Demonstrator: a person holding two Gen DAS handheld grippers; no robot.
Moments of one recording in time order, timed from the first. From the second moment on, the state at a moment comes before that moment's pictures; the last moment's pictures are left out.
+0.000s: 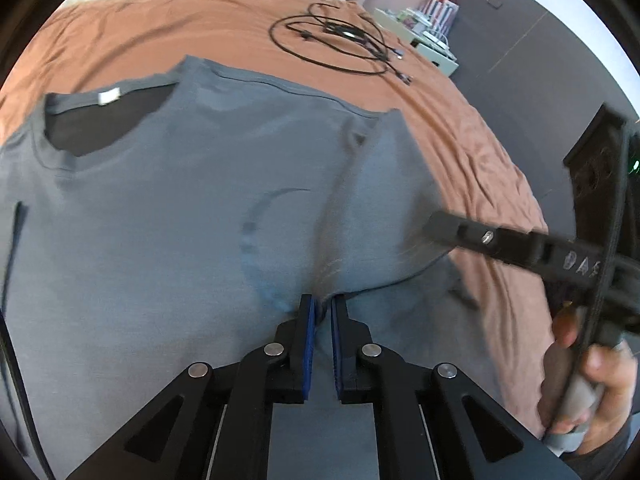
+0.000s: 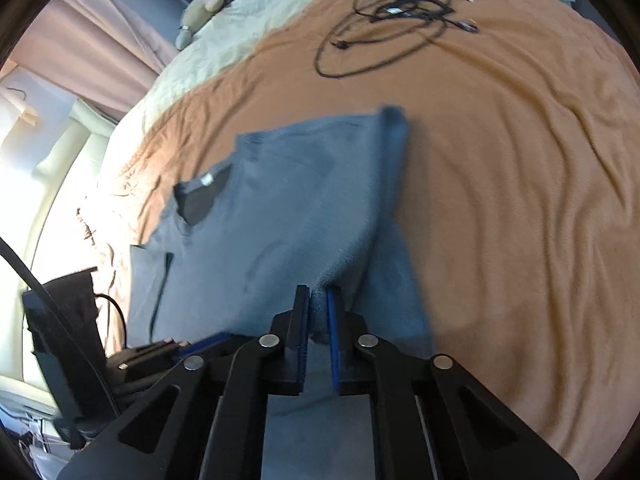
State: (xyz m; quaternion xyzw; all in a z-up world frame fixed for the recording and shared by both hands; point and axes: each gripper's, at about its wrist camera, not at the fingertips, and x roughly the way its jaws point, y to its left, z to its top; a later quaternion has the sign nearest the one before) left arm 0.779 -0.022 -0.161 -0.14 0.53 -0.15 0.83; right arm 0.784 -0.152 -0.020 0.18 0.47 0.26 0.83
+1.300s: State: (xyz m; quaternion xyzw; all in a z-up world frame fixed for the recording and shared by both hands) left arm 0.867 0.027 -0.169 -0.11 0.48 -0.08 0.87; right arm 0.879 -0.150 -0.047 0.14 0.47 0.19 0.85
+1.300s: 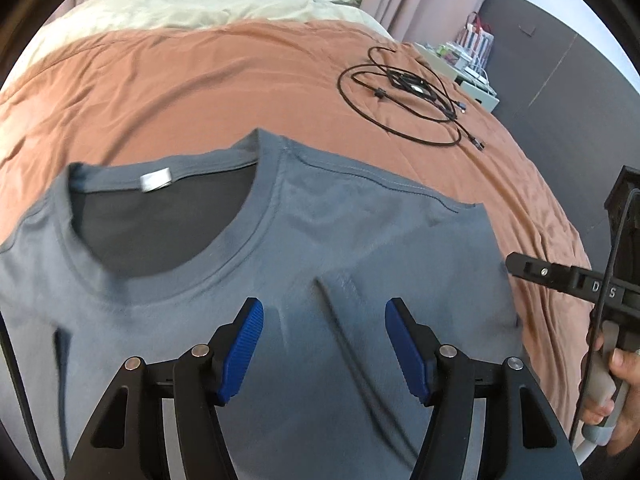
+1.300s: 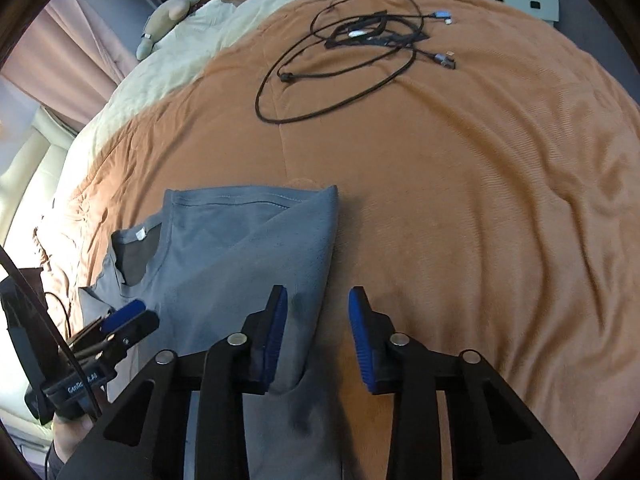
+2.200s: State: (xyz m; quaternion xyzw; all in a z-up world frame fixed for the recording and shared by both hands) left arm 0.870 0.034 -0.173 -0.08 0.49 -0.07 0.86; right arm 0.903 -0.120 -0.041 0.05 0.45 0.16 0.88
